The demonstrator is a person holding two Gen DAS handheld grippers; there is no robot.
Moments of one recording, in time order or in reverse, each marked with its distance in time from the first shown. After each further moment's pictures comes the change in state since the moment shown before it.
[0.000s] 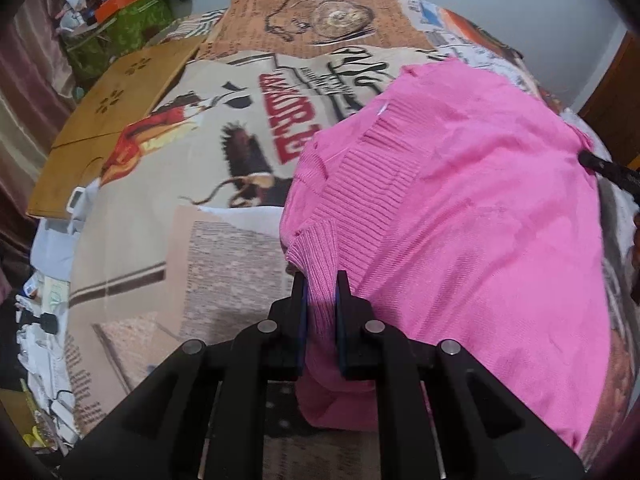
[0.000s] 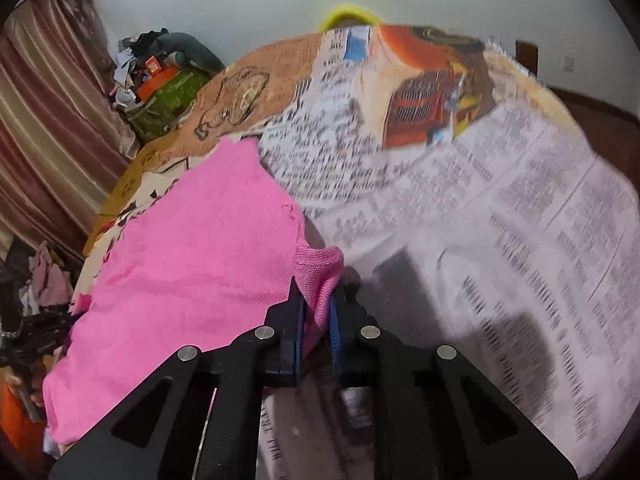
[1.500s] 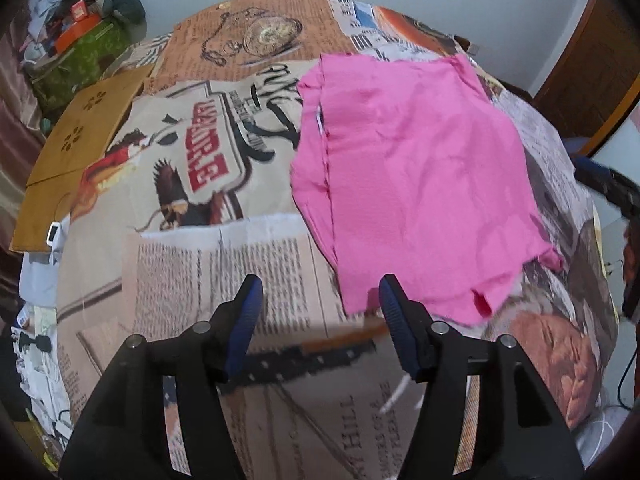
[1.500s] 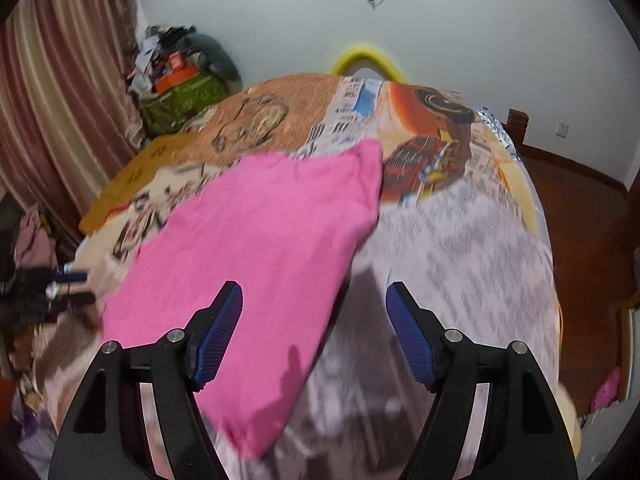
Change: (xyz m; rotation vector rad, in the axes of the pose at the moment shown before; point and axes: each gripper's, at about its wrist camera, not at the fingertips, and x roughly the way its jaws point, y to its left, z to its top) left arm -0.034 -0.061 0.002 0.111 0.002 -0.083; right arm -0.081 0.024 -0.025 -0.170 -0.043 -0.049
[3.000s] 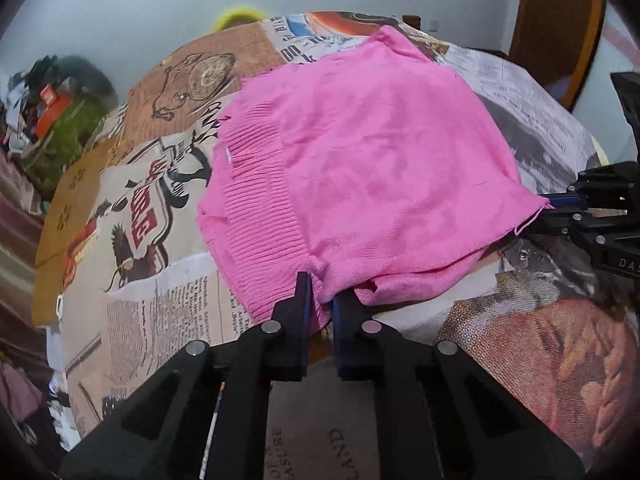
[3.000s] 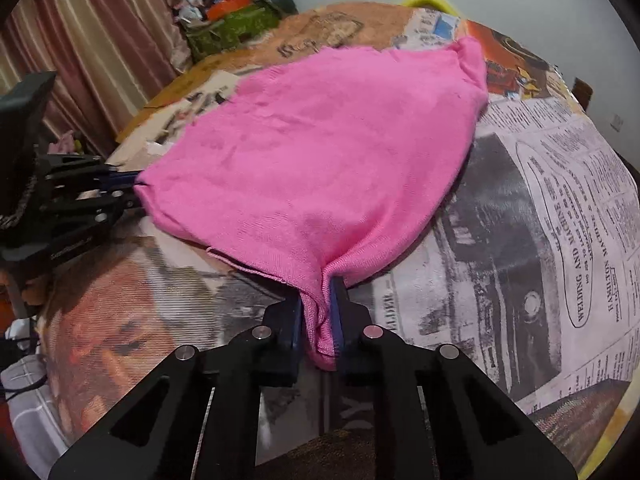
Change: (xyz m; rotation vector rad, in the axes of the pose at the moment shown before) left arm 0.023 -0.078 -0.006 0.241 -0.092 0.084; right arm 0.040 0.048 -0.061 -0.110 0.153 0.133
